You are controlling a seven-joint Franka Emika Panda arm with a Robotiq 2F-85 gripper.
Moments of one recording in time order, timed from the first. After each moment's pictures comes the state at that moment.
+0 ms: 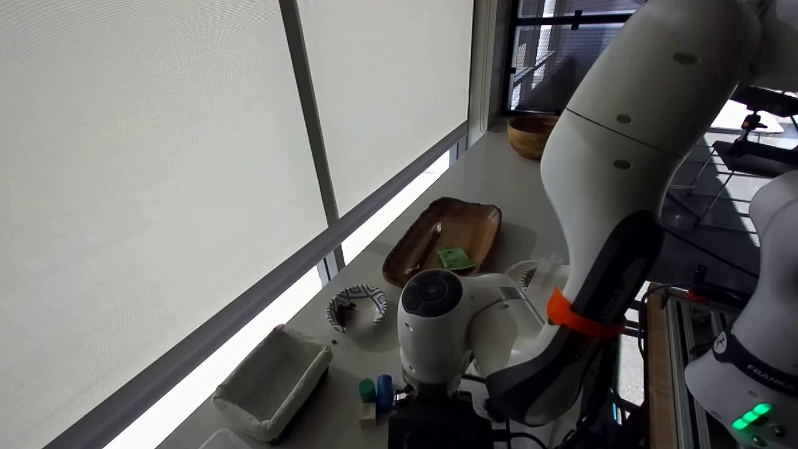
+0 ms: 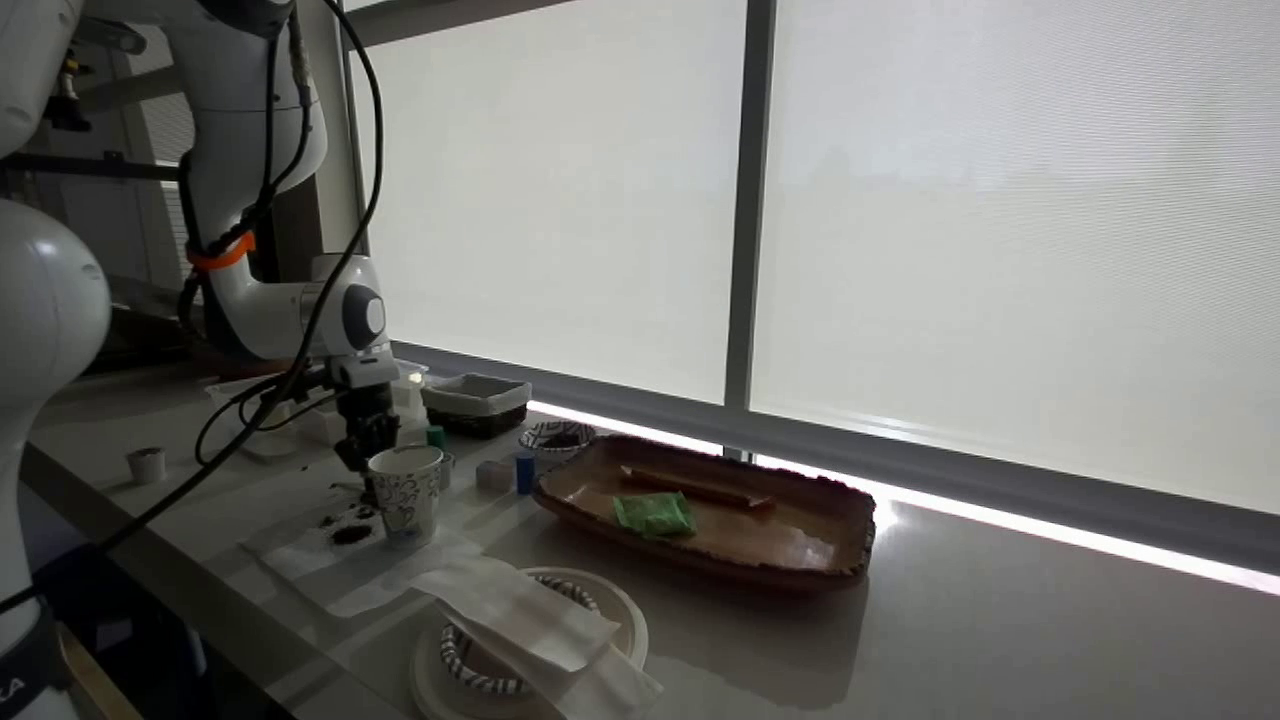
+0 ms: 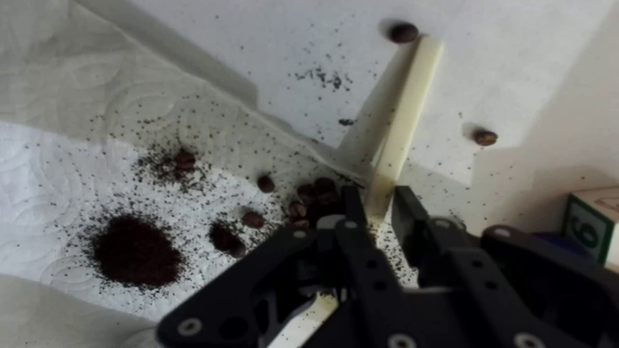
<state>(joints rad) 0.54 0.46 0.04 -2.27 -0.23 2.76 1.85</state>
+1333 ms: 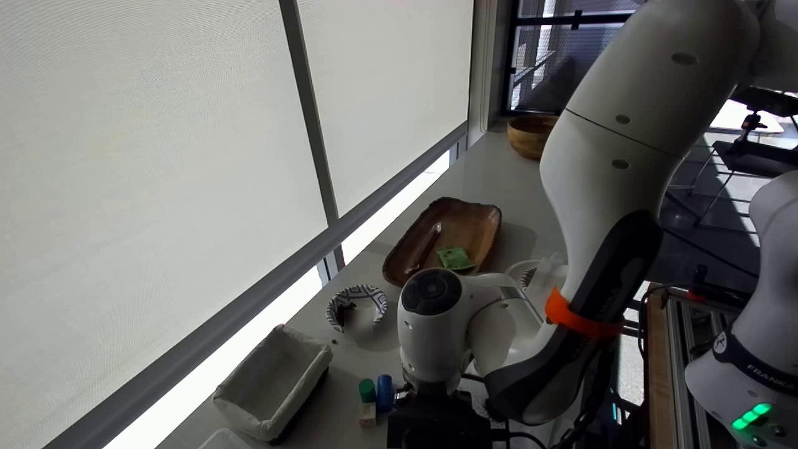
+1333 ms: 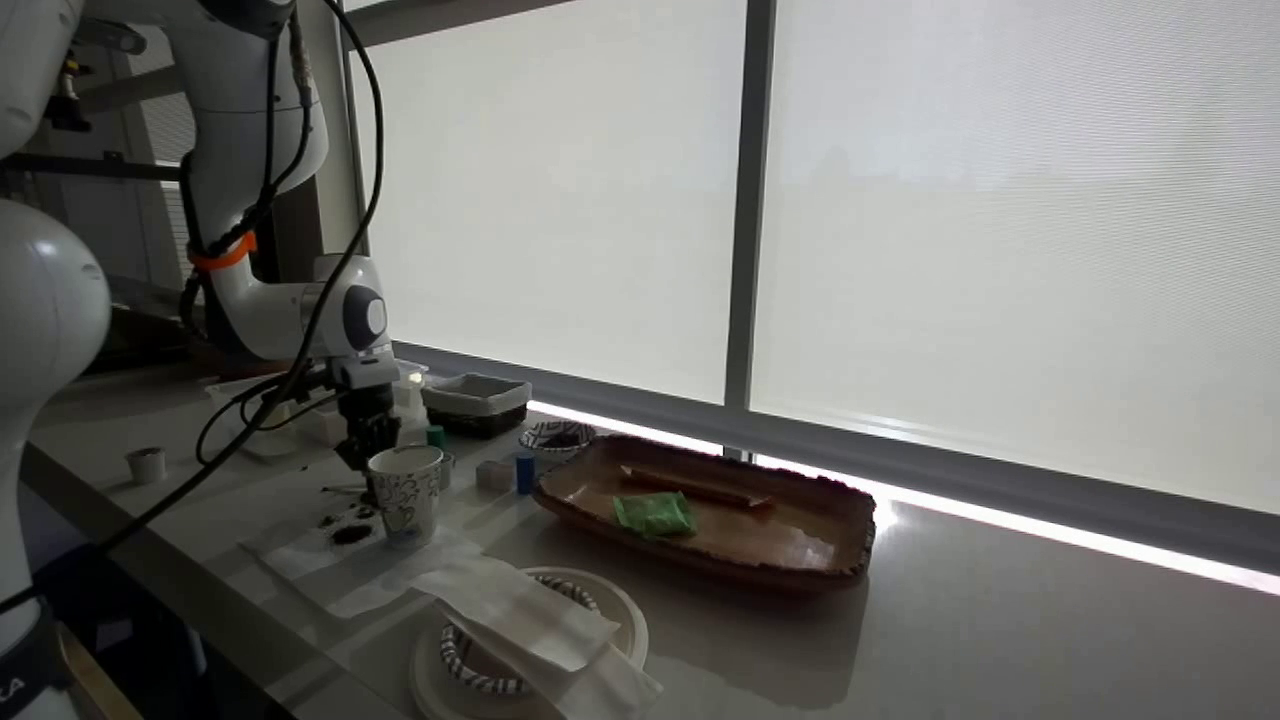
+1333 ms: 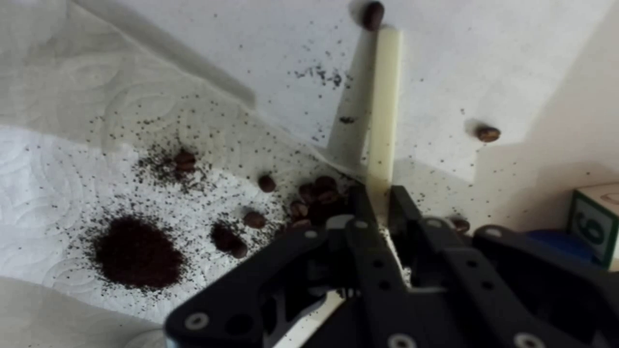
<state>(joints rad) 0.54 0.46 0.03 -2.27 -0.22 2.76 1.85</state>
